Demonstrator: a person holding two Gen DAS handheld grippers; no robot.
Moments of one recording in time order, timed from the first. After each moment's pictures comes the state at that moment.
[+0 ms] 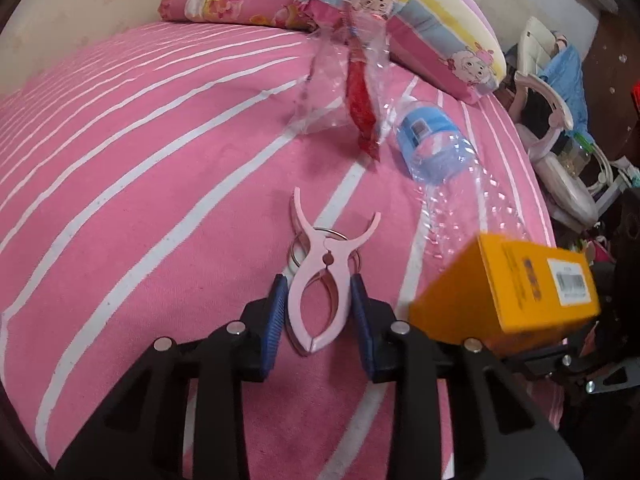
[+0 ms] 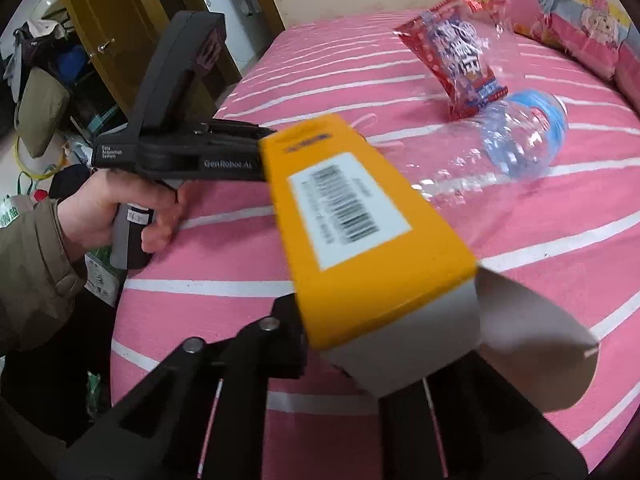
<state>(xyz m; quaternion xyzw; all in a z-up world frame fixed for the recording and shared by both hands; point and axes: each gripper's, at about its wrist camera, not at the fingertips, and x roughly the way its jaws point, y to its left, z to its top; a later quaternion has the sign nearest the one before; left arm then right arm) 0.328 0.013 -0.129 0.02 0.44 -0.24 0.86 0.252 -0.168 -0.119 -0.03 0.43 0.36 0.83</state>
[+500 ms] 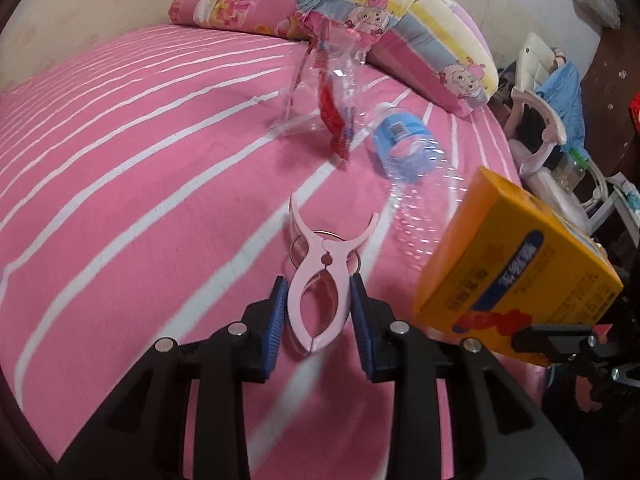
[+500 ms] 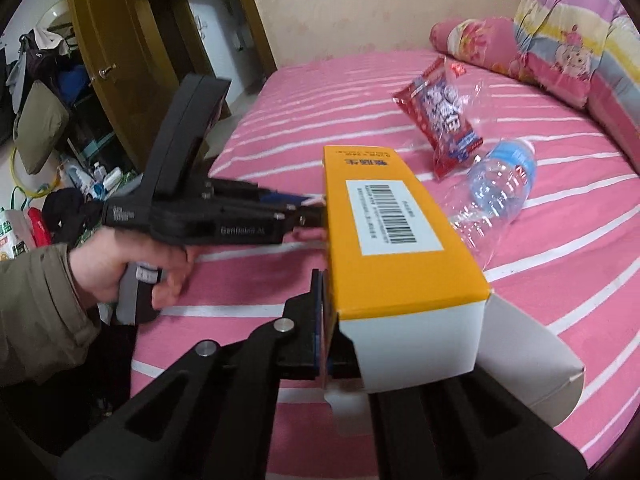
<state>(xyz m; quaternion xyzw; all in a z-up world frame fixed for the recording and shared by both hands) 0.288 0.006 -0.114 -0.02 0.43 -0.23 0.87 0.215 -0.174 -0.081 -0.01 0.37 0.33 0.87</state>
